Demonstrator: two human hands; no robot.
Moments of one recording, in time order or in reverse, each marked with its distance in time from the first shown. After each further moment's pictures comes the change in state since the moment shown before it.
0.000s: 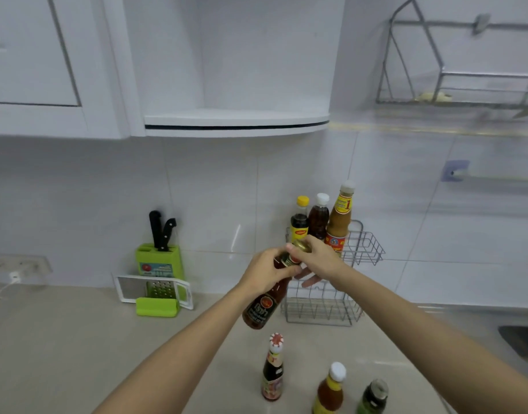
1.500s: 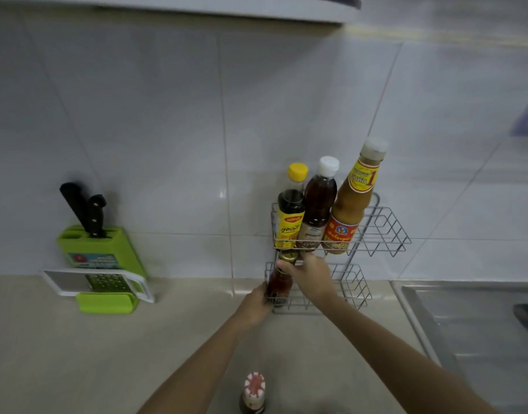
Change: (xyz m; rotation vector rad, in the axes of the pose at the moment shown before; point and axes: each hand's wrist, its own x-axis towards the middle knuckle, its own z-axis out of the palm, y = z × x) left_hand 0.068 -0.170 0.124 -0.129 -0.266 -0.494; right_hand 0.117 0.151 0.034 -0.260 0.229 0.051
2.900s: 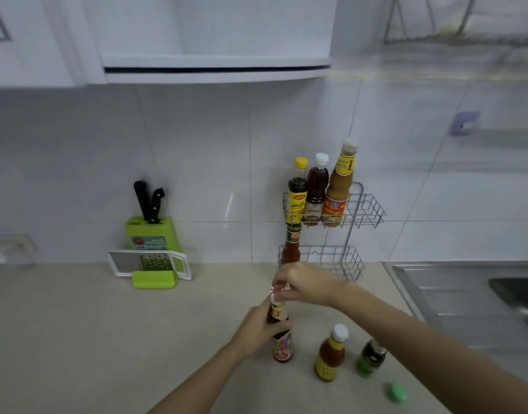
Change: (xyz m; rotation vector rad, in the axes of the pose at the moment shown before) left_hand -0.178 -0.035 0.010 0.026 0.044 0.262; right_hand -0.144 -0.077 -0.038 -0.581 -0.517 -0.698
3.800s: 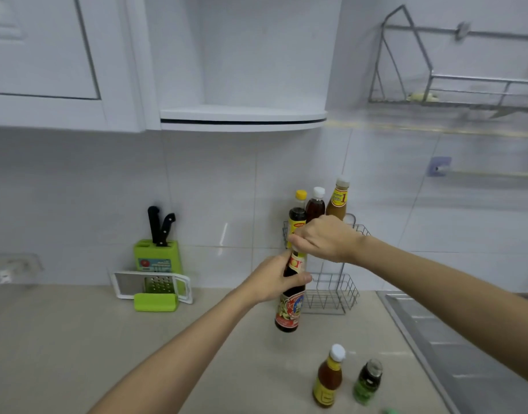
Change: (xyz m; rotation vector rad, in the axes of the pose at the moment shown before) left_hand 0.010 0.160 -0.079 0.194 -0.028 0.274; right_hand -0.013 -0.010 -0.144 -0.545 0.192 -0.103
